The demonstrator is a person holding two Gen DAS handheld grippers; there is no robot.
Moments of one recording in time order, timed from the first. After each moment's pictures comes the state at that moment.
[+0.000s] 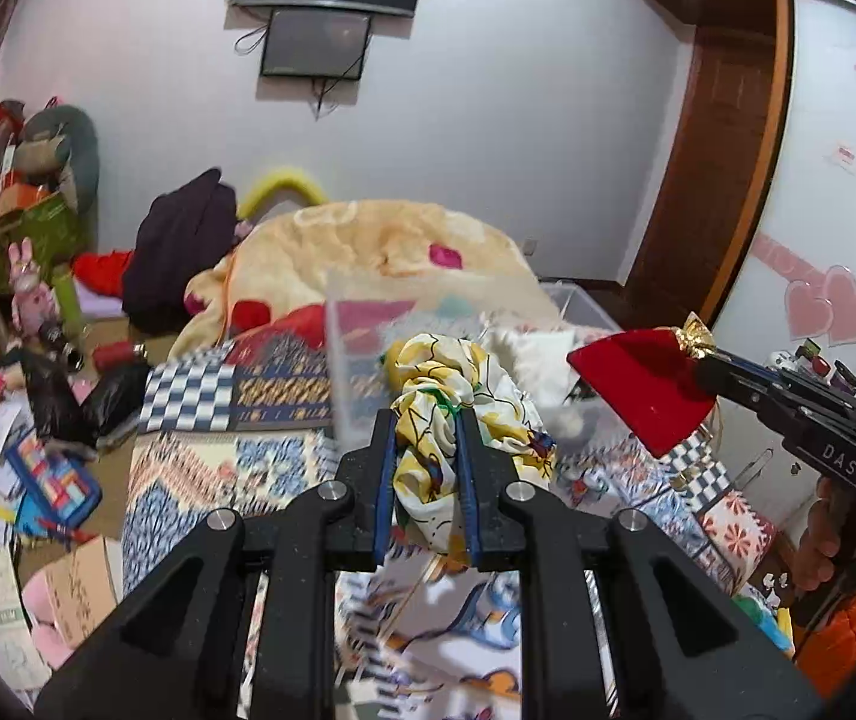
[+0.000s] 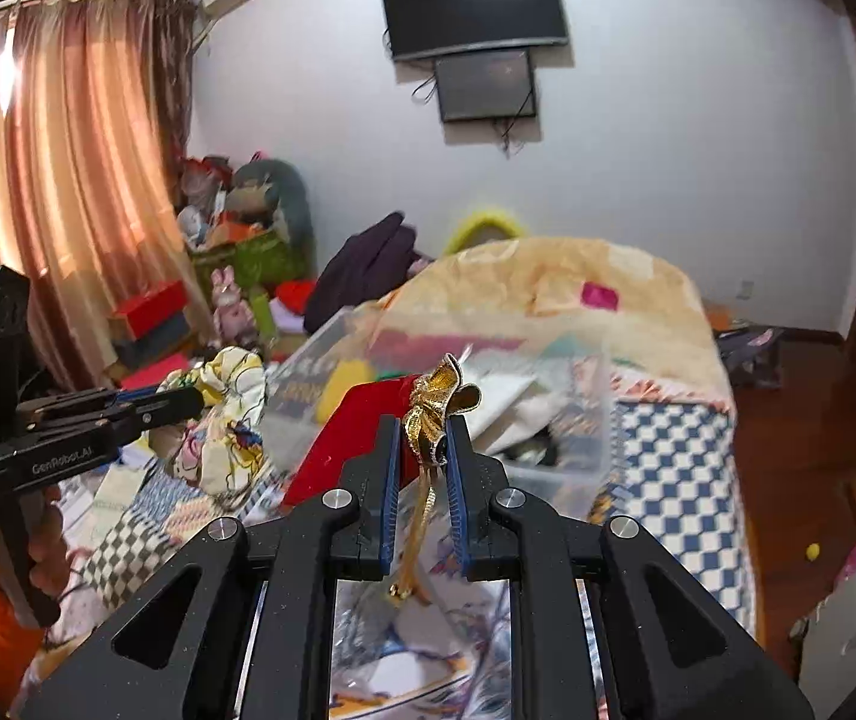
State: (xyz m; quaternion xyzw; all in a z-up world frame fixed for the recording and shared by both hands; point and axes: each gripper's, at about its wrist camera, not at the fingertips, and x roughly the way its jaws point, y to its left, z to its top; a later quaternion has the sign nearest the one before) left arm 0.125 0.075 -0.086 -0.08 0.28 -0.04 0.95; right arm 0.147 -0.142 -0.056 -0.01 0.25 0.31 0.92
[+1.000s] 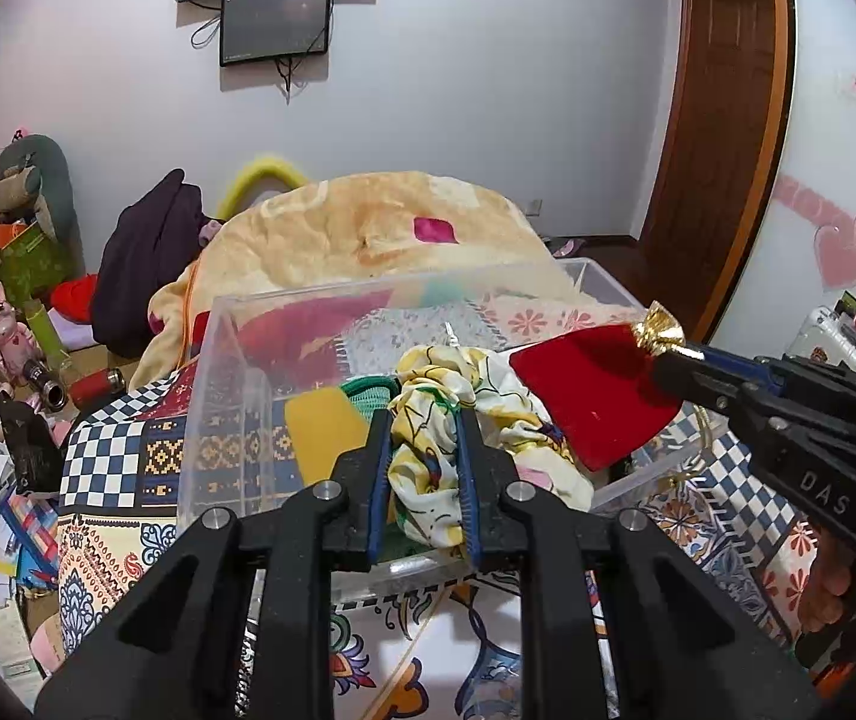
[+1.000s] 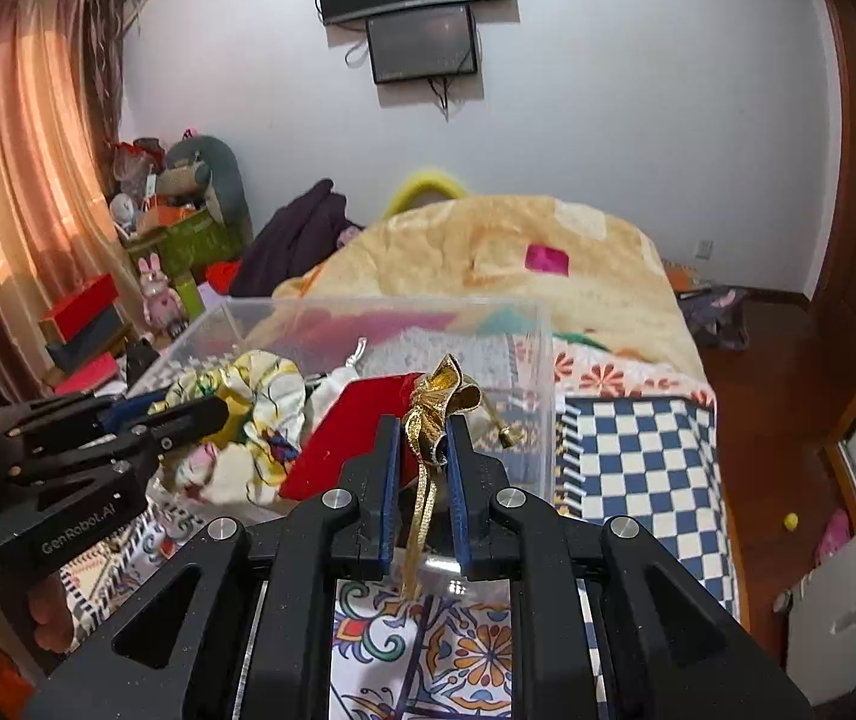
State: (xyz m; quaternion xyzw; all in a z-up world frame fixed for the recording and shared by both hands) left arm 0.227 0.020 -0.123 -0.02 0.33 -0.03 0.94; right arm 0.216 -0.133 -0.087 -0.02 0.31 0.26 0.91
